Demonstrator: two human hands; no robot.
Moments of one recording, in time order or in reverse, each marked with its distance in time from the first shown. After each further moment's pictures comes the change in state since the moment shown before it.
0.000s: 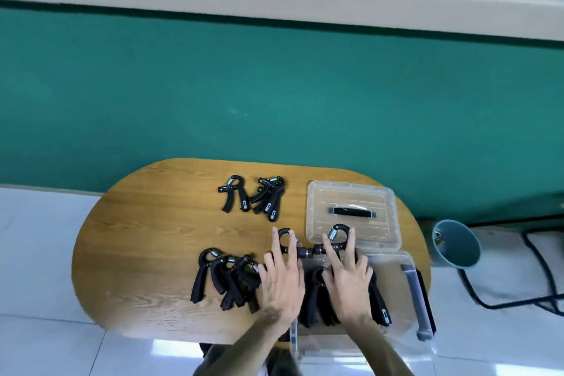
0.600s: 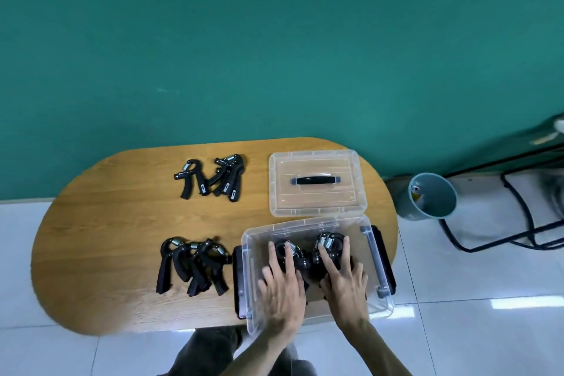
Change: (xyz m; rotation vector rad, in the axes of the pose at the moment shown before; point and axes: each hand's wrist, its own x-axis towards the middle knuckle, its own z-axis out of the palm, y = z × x) left_hand -0.061 0.085 0.085 -0.079 -0.201 -0.009; right_hand -0.062 0.118 0.028 0.088 -0.147 0.161
